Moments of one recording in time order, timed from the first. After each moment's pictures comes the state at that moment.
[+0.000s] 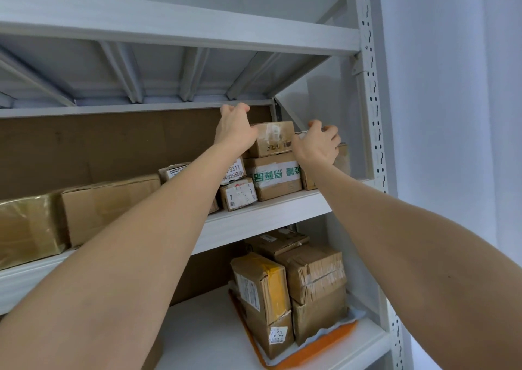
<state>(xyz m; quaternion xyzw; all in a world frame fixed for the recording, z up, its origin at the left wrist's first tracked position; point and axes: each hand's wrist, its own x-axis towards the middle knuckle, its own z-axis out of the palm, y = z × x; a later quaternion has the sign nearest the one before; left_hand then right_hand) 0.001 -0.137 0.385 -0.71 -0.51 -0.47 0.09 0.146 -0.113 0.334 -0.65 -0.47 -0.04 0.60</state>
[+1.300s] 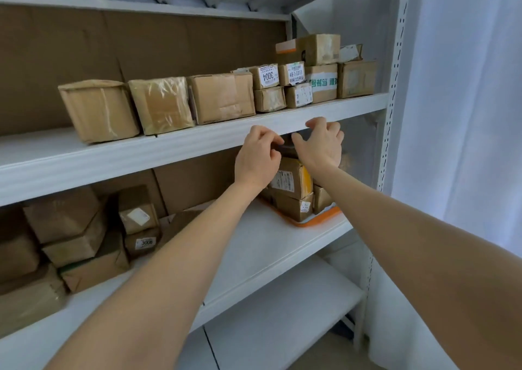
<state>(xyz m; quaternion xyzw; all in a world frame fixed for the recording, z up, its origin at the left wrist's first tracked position) -0.193 -0.265 0.178 -0.81 -0.38 -0.45 0.04 -0.060 -0.272 0.182 -0.71 -0.47 -0.06 0.51</state>
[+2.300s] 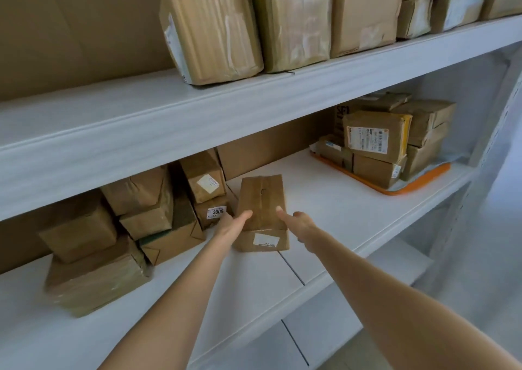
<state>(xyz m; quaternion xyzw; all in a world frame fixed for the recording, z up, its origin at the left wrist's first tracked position) -0.471 -0.145 -0.023 -0.50 -0.71 -0.27 -0.42 -0.302 -0.178 -0.035 -0.70 -0.41 0.48 0.33</state>
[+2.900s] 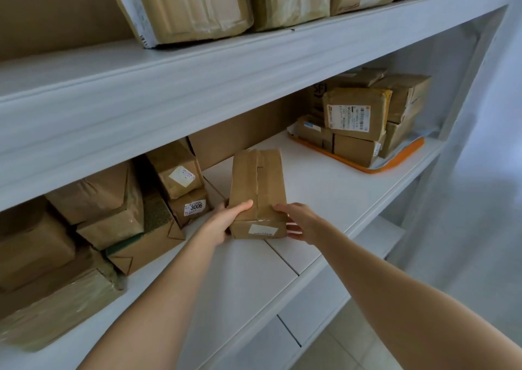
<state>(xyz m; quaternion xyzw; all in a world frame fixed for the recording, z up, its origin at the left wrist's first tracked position) -0.462 -0.103 -0.053 -0.45 -0.58 -0.28 -0.62 -0.283 -0.174 -0.057 -0.64 -0.26 0.59 0.42</state>
